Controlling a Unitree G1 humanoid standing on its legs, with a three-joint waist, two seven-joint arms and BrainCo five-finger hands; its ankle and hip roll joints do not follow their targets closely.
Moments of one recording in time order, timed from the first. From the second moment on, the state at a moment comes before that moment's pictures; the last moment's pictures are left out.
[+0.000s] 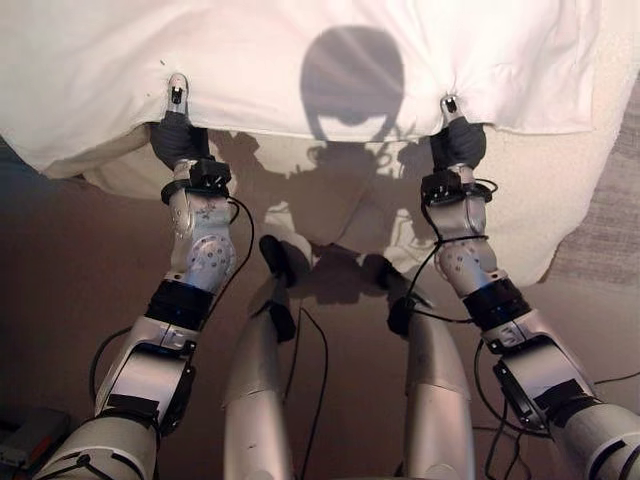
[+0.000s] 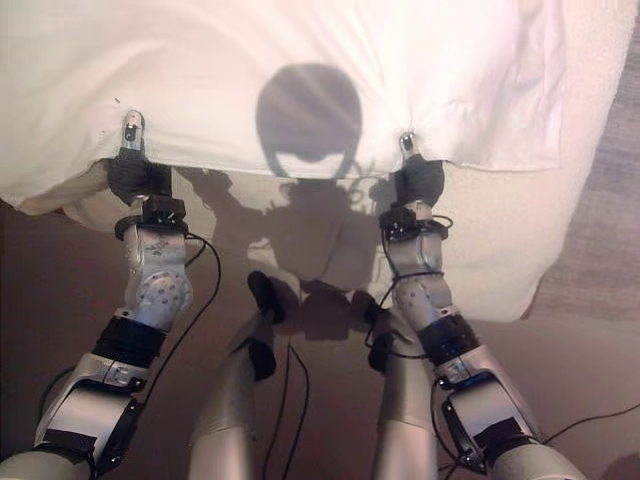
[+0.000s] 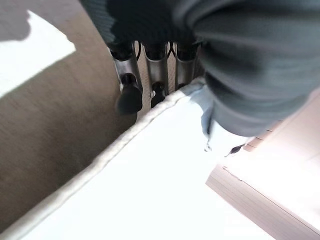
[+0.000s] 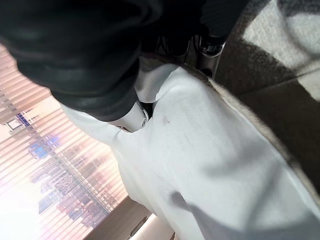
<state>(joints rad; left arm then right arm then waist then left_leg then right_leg) -0.77 0.47 -0.19 0.27 -1.11 -0.53 0.33 -0.80 -0.34 0.28 0.29 1.03 -0.47 -0.25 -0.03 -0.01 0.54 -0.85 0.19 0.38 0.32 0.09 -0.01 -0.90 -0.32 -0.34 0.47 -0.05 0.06</state>
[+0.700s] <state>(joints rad) -0.45 0.64 -0.14 0.16 -0.87 -0.38 0.18 -0.41 -0.33 0.22 0.06 0.87 -0.34 -0.17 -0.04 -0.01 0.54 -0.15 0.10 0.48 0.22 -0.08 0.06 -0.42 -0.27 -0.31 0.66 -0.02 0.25</state>
